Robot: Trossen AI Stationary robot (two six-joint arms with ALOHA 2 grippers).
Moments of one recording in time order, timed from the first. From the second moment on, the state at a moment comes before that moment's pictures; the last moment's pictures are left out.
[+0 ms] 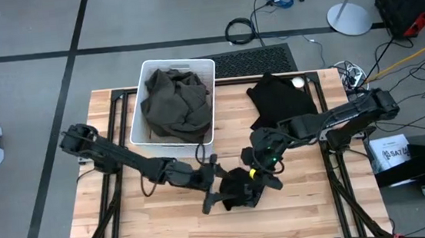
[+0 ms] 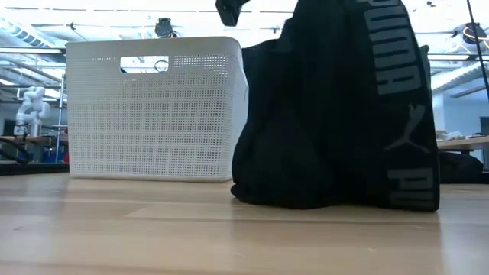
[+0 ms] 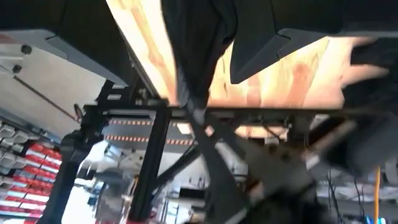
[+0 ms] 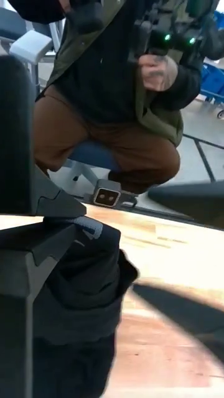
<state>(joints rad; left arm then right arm) -0.36 1.63 0.97 0.56 -0.10 -0.15 0.20 1.42 1.17 -0.44 -0.52 0.46</state>
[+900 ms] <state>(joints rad) -0.30 1.73 1.01 0.66 0.13 -0.23 0.24 1.43 1.17 -0.35 -0.39 0.45</state>
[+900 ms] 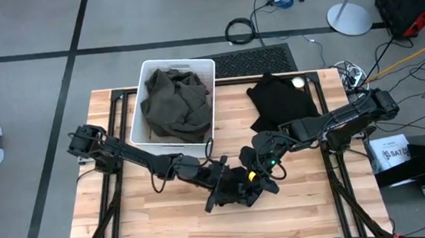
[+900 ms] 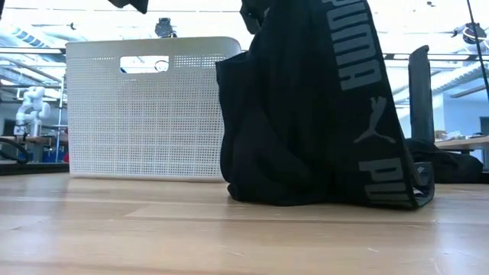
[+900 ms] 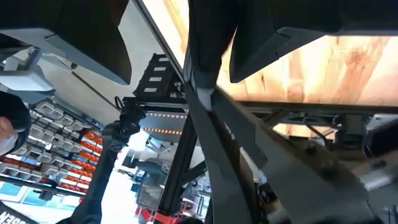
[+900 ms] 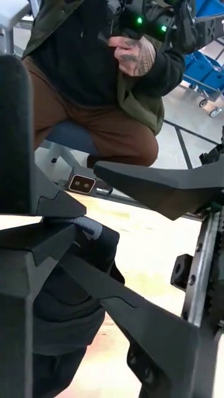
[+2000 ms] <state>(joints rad) -0.29 1.73 1.03 0.59 0.12 -0.09 0.24 1.43 1.17 -0.30 -0.40 0.43</state>
